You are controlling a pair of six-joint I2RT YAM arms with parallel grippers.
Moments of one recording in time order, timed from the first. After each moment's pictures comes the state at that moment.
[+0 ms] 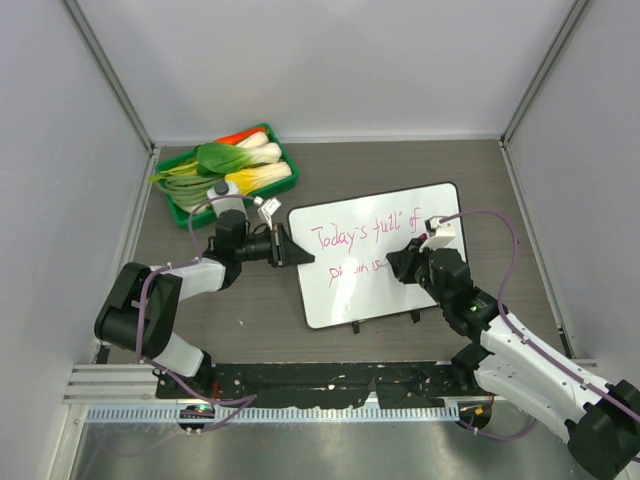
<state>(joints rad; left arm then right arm) -0.34 1.53 0.59 0.55 0.91 -0.65 0.59 0.75 0.42 -0.01 0.17 0.51</state>
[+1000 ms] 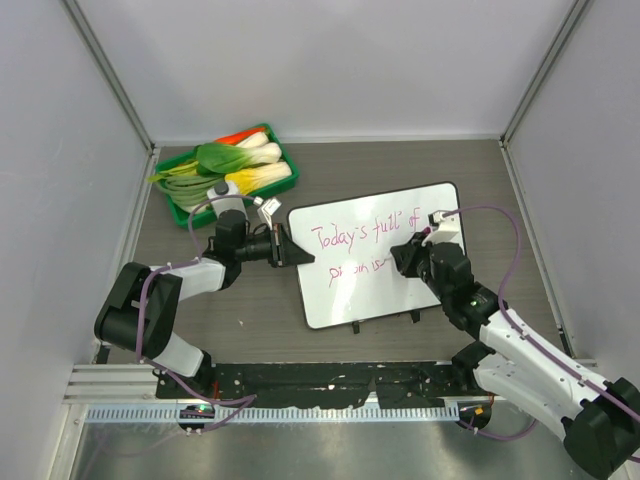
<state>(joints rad) -0.34 1.53 0.59 0.55 0.91 -0.65 0.56 0.78 0.45 -0.01 0.21 0.50</state>
